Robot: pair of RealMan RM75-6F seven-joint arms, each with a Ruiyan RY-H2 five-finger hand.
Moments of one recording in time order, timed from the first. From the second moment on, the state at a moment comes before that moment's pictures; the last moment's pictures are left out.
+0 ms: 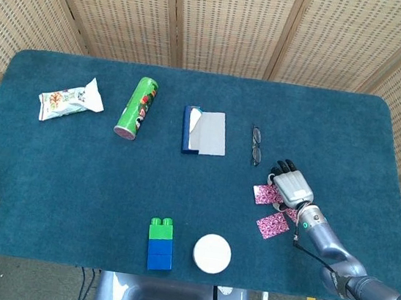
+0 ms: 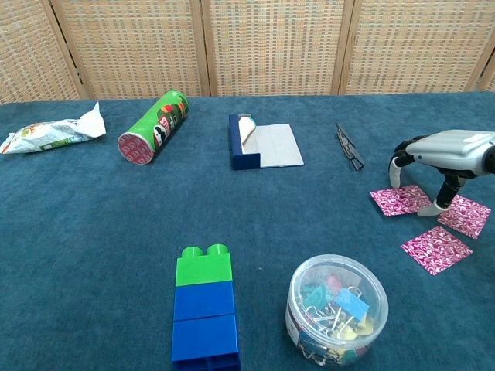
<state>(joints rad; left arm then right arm) -0.08 -1.06 -0.07 -1.71 1.37 1.46 0.13 0.75 -1.51 0.07 -1.05 -1.33 0.71 -0.07</state>
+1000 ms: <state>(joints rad) -0.07 -1.05 -0.06 -1.75 1.40 1.48 0.15 0.66 -1.37 0.00 -1.13 -1.39 0.78 -0.03</state>
